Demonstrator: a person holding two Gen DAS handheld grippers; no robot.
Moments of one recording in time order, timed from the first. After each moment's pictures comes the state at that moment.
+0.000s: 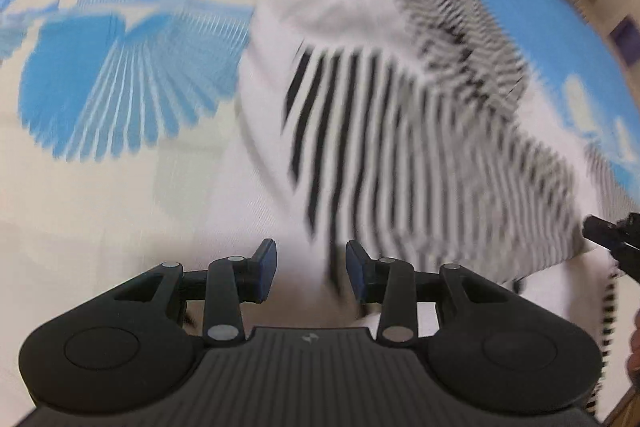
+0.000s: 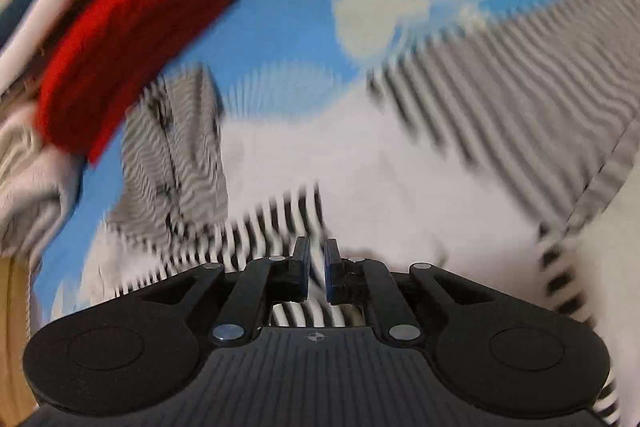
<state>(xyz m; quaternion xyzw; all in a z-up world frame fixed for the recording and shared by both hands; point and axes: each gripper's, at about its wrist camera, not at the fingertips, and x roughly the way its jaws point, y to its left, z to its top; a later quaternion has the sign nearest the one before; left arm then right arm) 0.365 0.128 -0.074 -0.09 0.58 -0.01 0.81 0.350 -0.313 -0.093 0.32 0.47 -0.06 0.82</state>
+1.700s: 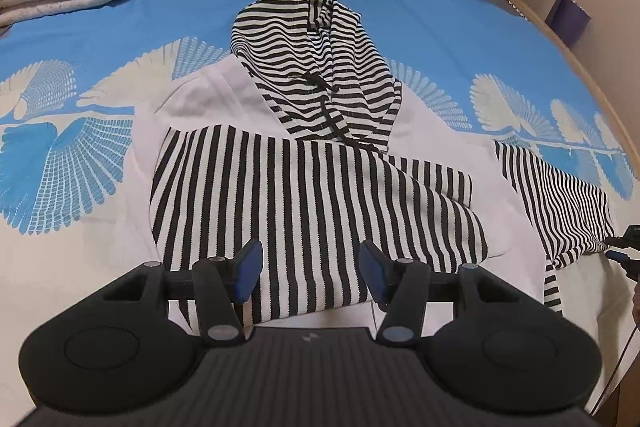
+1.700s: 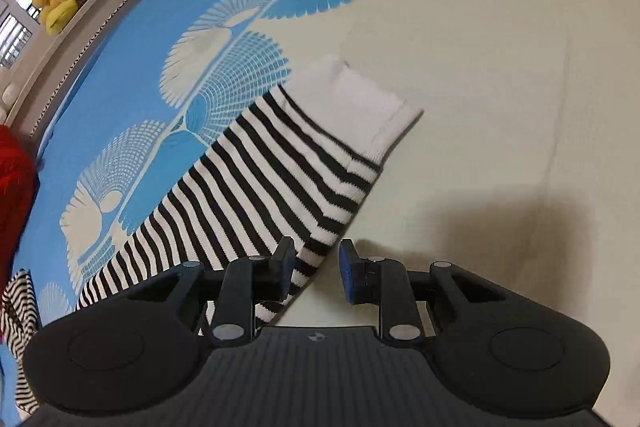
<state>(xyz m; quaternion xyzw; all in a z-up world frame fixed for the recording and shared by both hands) 0.342 0.015 0.004 -0.04 0.49 -0.07 0.87 0.274 -0.604 -0.101 0.39 0.39 -0.29 0.78</state>
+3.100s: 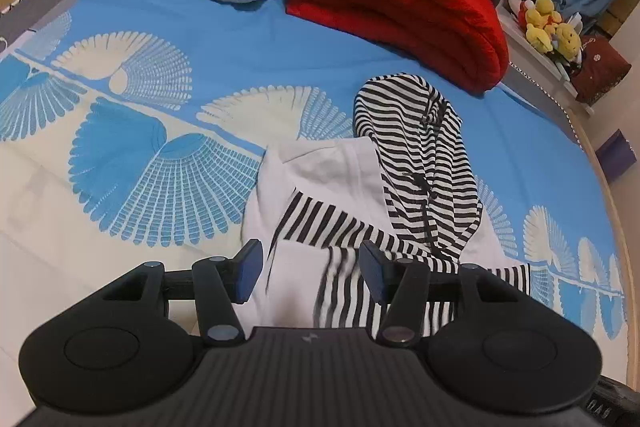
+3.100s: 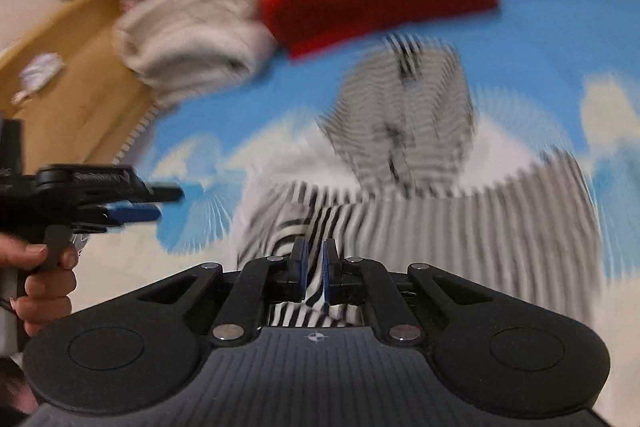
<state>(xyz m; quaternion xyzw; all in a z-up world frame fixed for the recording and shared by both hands) 0.368 0.149 0.043 -0.19 0.46 0.03 0.87 0.317 -0.190 -0.006 0.15 0.44 0.21 0.86</state>
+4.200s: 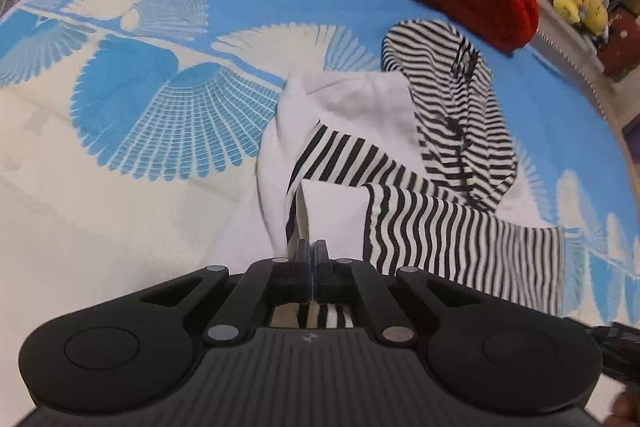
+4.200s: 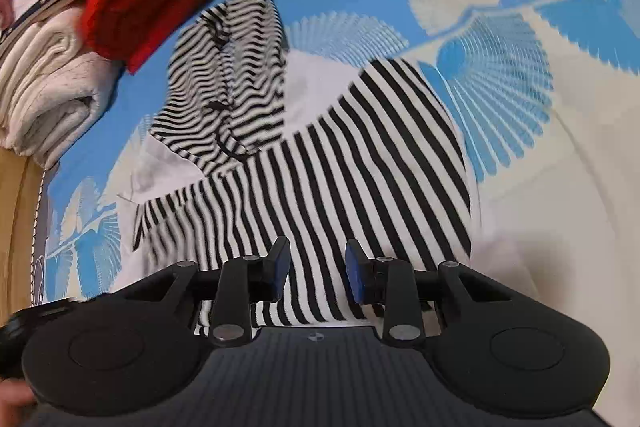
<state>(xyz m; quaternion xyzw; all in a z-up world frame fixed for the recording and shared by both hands) 0.348 0.135 -0.006 -0.18 0.50 0.06 0.84 0.332 -0.273 -0.055 0.26 0.53 0.02 0.81</state>
